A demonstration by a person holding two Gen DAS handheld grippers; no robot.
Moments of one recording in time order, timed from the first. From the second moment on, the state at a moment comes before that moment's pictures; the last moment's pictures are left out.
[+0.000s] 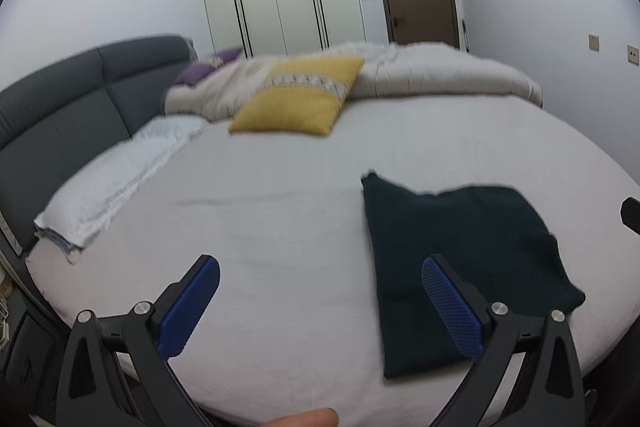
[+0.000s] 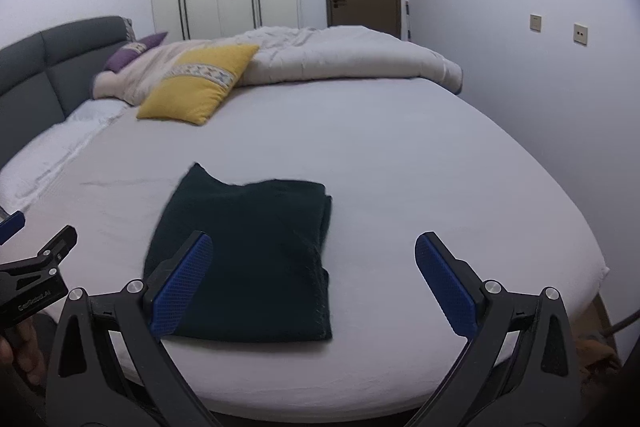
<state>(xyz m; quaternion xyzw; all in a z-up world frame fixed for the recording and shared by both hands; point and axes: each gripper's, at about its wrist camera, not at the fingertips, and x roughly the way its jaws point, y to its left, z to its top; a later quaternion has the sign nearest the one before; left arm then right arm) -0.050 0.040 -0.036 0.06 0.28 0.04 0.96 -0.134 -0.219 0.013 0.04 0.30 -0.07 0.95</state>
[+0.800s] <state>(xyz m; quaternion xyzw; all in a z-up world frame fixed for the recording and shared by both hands) -0.033 0.038 -0.104 0.02 0.40 -0.01 0.92 -0.089 -0.201 -0.076 0.01 0.41 -0.05 0.91</state>
